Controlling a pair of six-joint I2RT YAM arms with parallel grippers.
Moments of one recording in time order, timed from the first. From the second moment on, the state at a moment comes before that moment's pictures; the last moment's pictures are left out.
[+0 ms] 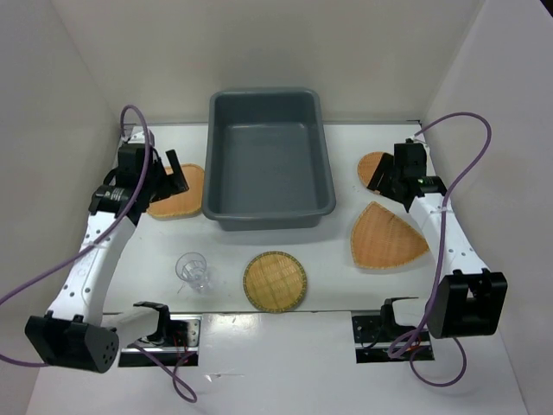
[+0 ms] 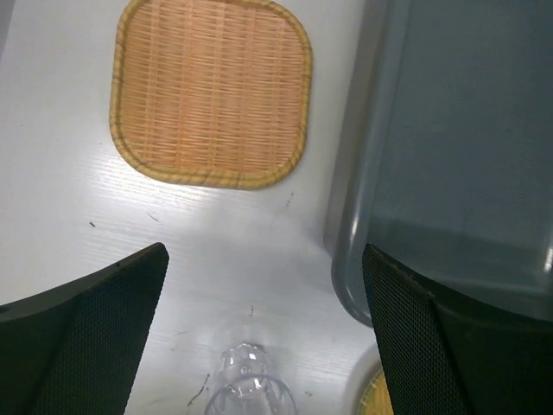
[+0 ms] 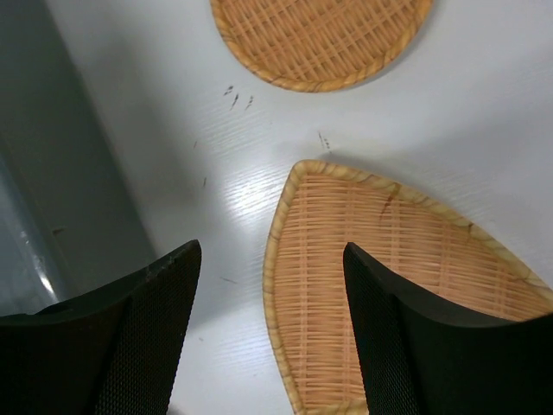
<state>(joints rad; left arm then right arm) -0.10 1.14 1.20 -0.75 -0.18 -0.37 0.03 1.28 1.09 -0.60 0.17 0.44</state>
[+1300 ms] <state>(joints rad) -0.26 1.20 1.00 -1.21 -0.13 -0.59 0.08 1.12 1.00 -0.60 0.12 0.44</state>
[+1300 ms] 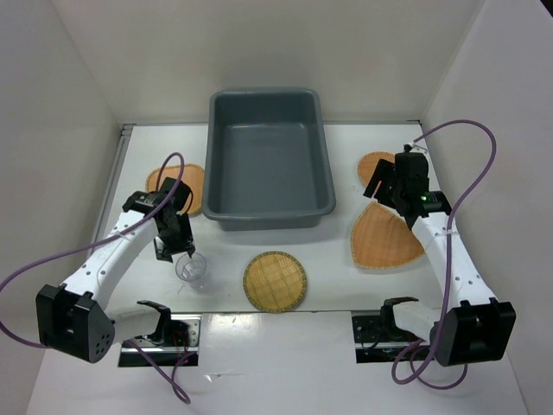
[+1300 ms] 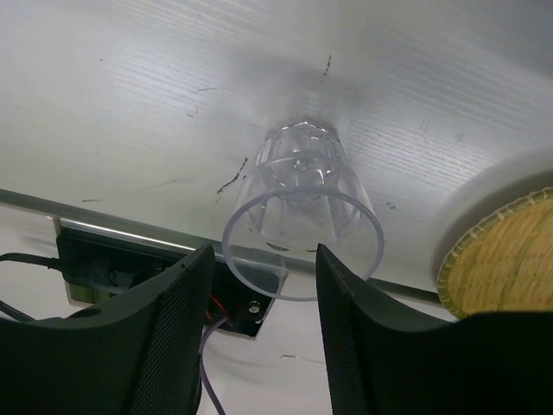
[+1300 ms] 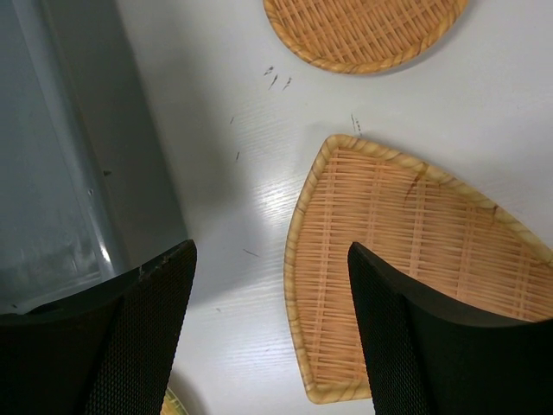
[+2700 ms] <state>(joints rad) -0.28 1.27 1.01 -1.29 0.01 -0.58 0.11 0.98 0.97 -0.61 0.23 0.43</state>
